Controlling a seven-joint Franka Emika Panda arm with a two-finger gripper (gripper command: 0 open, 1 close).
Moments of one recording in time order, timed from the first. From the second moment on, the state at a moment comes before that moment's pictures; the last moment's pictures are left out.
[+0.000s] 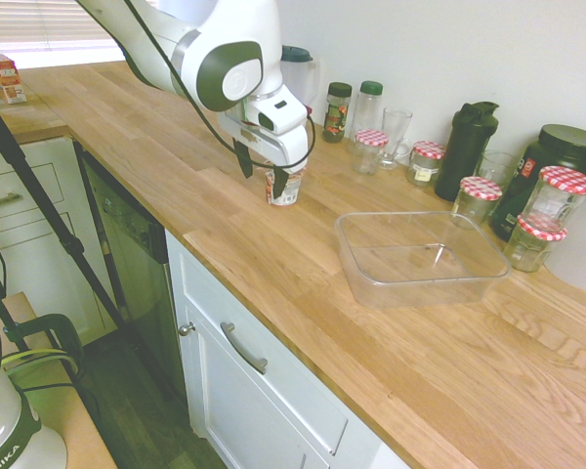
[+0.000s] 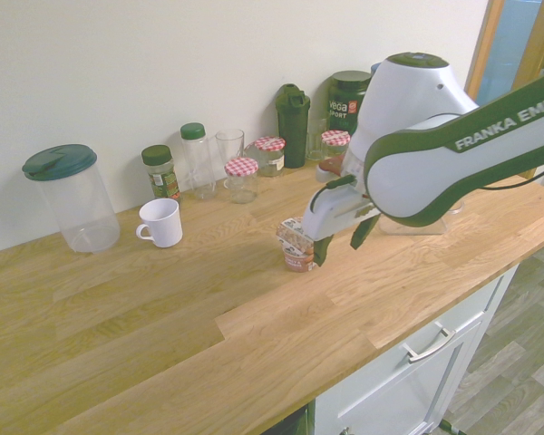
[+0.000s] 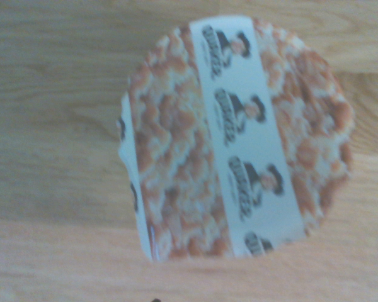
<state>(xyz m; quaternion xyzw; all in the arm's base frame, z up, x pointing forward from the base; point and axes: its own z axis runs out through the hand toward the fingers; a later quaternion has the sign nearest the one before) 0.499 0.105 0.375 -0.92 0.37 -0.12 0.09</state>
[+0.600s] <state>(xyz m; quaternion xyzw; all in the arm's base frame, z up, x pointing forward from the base) 0.534 0.128 0.356 -0.92 0.34 -0.16 0.09</state>
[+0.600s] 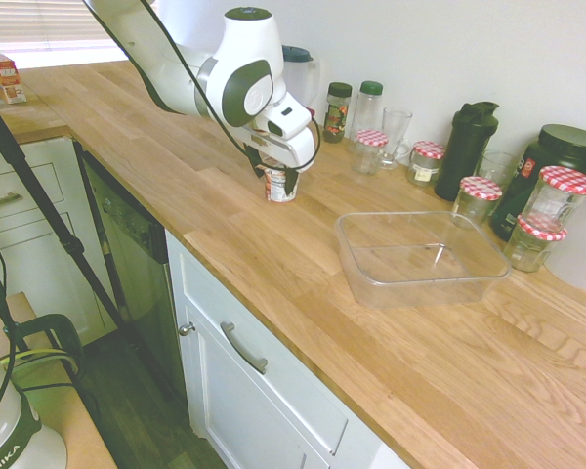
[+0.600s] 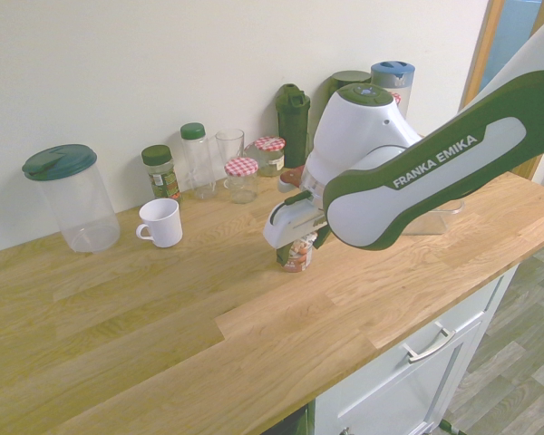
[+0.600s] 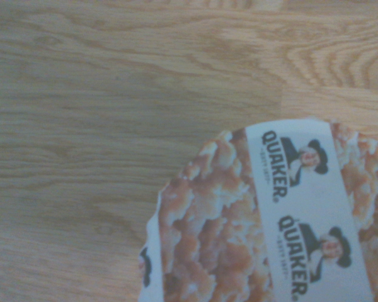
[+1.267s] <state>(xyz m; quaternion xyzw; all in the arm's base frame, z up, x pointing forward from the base) 0.547 0.133 0.338 -0.92 0.32 -0.19 0.10</state>
